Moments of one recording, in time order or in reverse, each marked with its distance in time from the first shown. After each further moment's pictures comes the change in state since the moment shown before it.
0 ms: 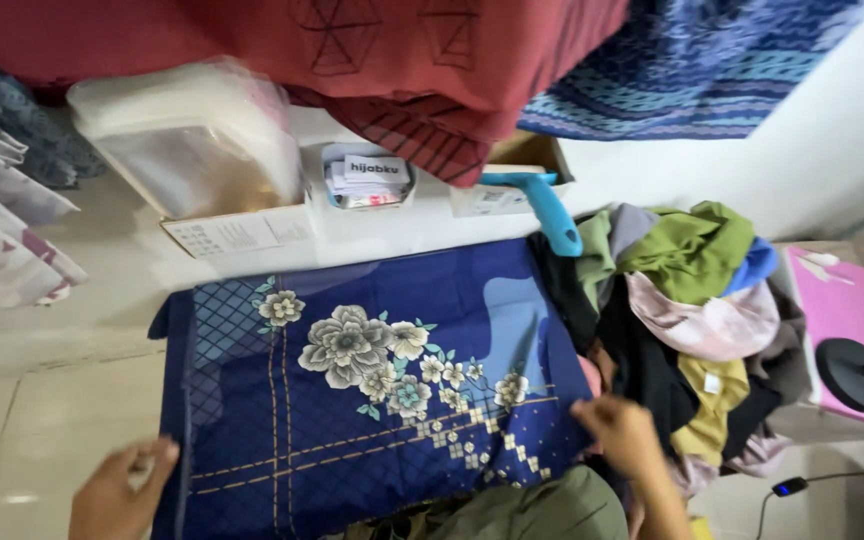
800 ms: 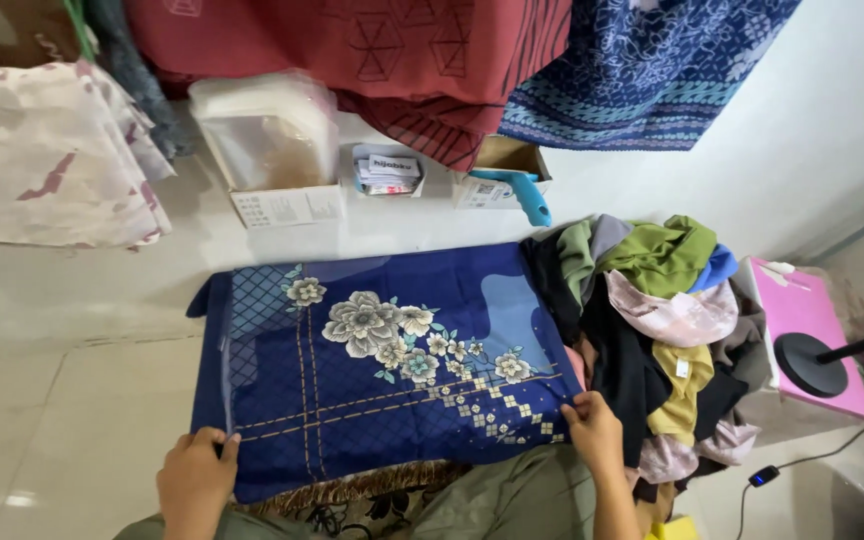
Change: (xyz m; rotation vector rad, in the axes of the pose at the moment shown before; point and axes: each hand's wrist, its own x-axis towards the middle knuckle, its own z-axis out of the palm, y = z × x) left_hand -0.079 0.037 0.024 0.381 0.097 -0.114; right_hand -0.051 0.020 0.042 0.226 0.167 0.207
